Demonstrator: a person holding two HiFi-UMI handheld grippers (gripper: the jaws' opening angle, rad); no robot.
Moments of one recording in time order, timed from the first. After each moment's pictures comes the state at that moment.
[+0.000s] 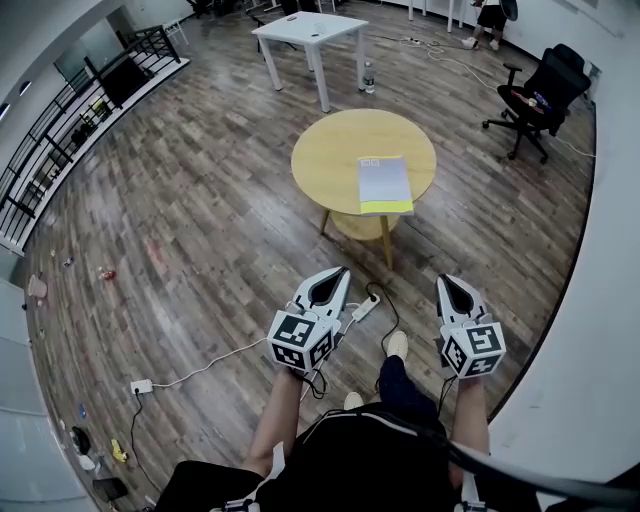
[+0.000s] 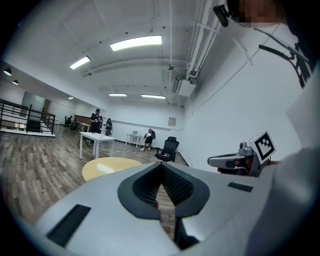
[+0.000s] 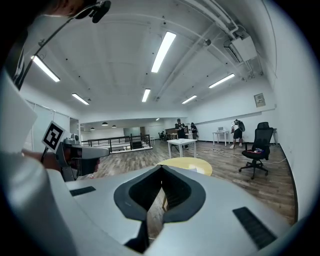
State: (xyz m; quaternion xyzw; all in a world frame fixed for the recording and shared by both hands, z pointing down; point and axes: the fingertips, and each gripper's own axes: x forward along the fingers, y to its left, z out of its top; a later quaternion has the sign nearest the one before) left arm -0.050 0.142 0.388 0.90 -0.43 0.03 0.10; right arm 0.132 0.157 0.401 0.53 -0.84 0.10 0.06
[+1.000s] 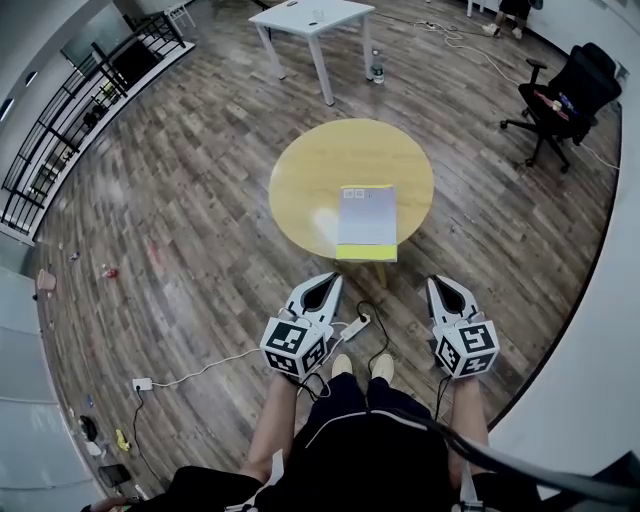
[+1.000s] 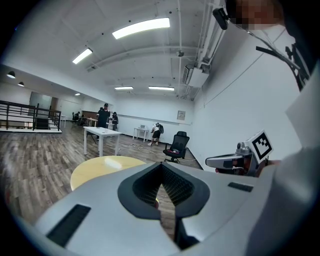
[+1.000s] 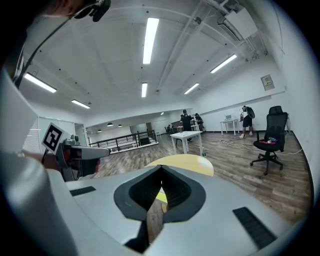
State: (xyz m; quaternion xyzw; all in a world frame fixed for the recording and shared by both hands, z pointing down) left arm 0.029 -0.044 0.410 0.87 -0.47 0.06 0.13; right arm 0.207 -0.048 0.434 0.48 -0.86 0.15 0.07
